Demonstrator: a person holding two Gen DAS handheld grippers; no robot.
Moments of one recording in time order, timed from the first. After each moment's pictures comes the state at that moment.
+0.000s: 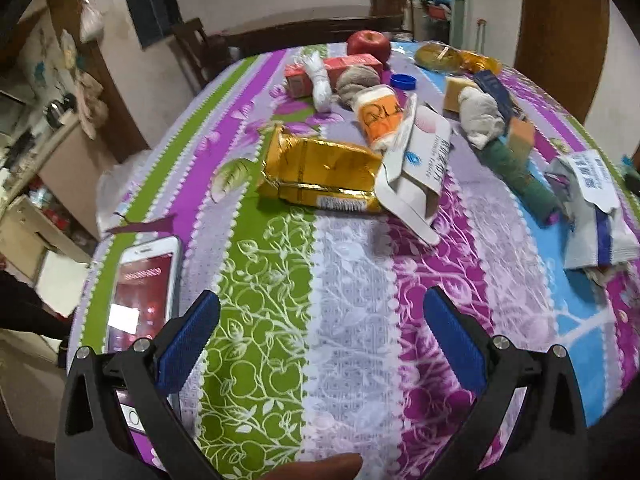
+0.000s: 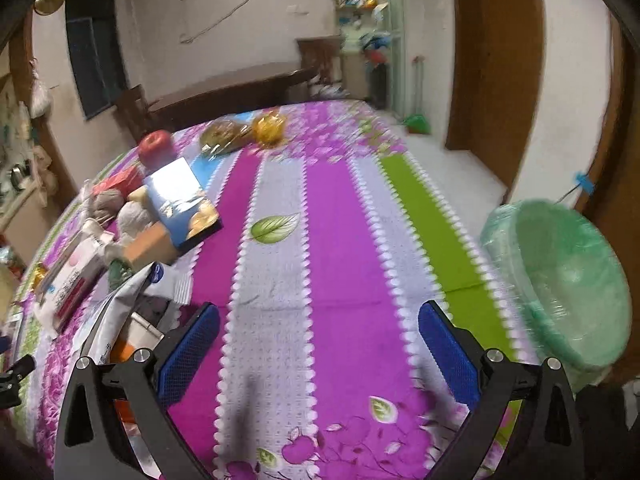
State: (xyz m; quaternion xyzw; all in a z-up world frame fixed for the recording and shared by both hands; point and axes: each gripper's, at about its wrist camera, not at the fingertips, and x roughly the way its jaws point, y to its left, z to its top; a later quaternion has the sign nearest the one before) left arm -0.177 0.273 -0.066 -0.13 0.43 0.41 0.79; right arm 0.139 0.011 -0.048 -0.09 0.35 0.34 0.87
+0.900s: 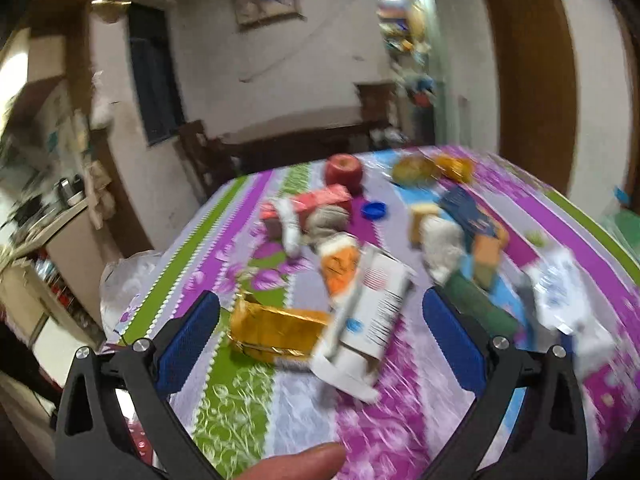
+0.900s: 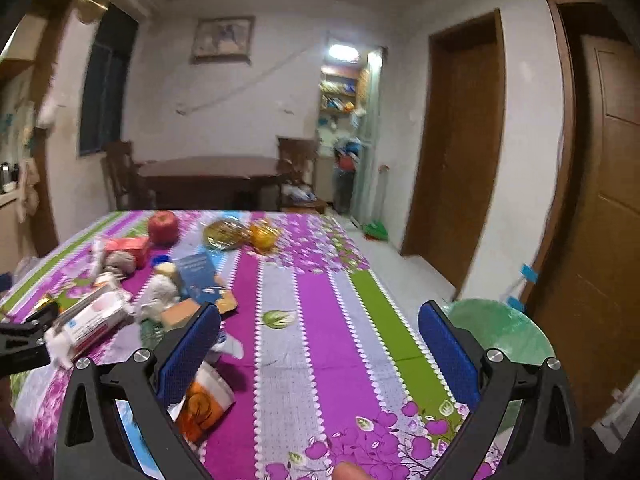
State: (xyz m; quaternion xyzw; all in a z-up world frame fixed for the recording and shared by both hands) left arm -0.125 0.263 -0.030 -0.04 0.26 0.44 0.86; right arm 0.048 -0.006 0.029 -0.10 0.18 0.30 0.93
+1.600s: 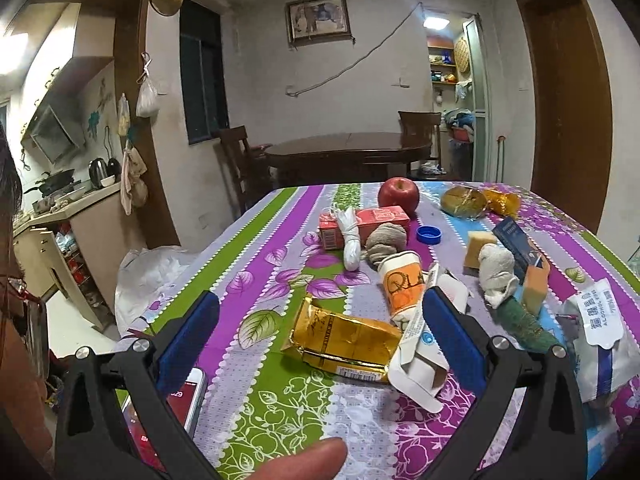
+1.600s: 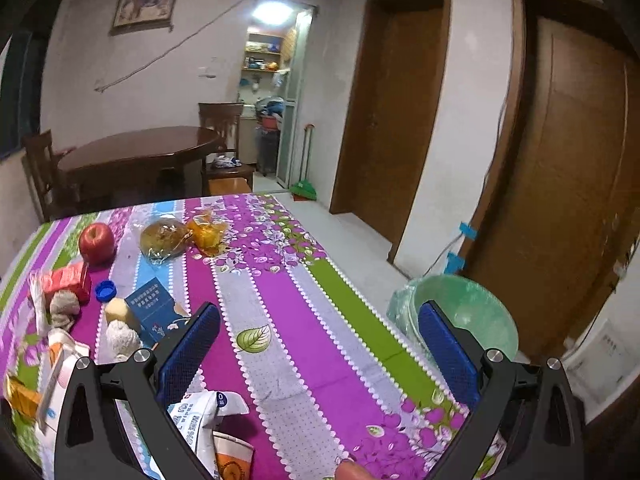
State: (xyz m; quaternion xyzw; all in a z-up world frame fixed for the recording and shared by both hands) left arm -0.163 0.284 -0.027 -0.06 0.21 0.48 0.85; right arm 0.070 0.068 0.068 -0.09 0.25 0.14 0.95
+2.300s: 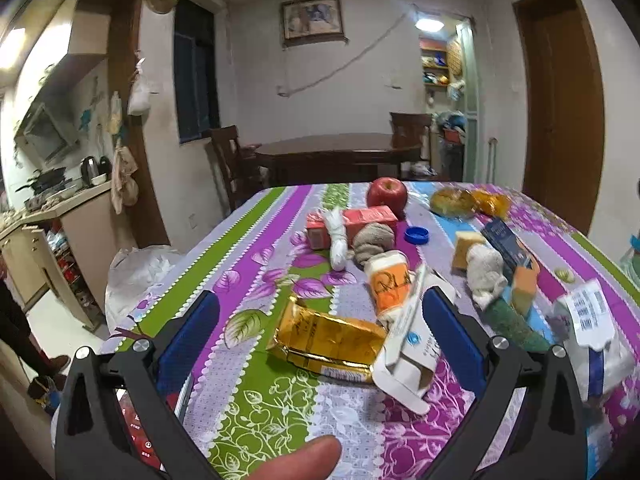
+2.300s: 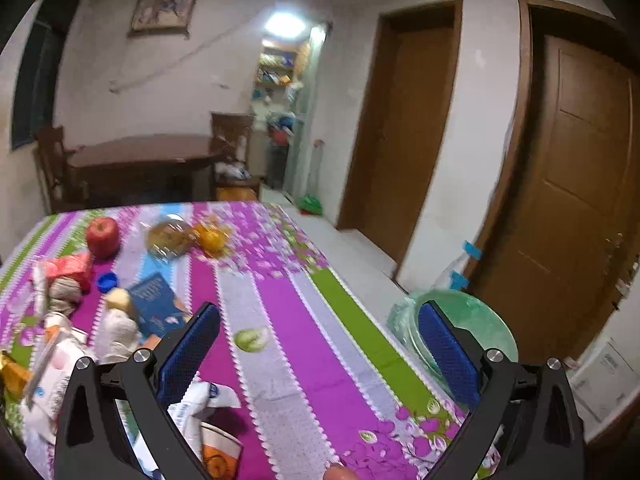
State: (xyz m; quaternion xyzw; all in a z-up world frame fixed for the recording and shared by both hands) left arm -0.161 0.281 -0.028 -0.07 0.20 0.48 0.85; right arm 0.055 0.059 0.058 -0.11 0.20 0.18 0.96
